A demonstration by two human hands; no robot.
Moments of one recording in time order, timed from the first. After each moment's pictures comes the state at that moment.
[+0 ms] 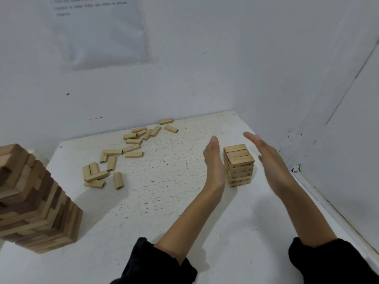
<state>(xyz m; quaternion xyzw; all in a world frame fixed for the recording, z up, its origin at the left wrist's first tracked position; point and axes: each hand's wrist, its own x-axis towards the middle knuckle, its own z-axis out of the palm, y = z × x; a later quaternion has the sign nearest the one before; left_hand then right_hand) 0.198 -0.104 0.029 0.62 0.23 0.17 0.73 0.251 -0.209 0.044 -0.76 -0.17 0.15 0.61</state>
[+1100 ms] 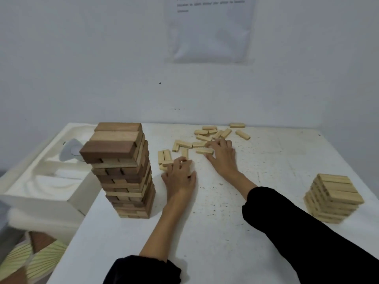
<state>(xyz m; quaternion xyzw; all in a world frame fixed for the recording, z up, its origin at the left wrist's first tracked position) 0.080 0.096 -0.035 0.86 0.45 0.16 0.20 0.234 0.064 -0.044 -0.84 -0.46 -0.01 0.28</state>
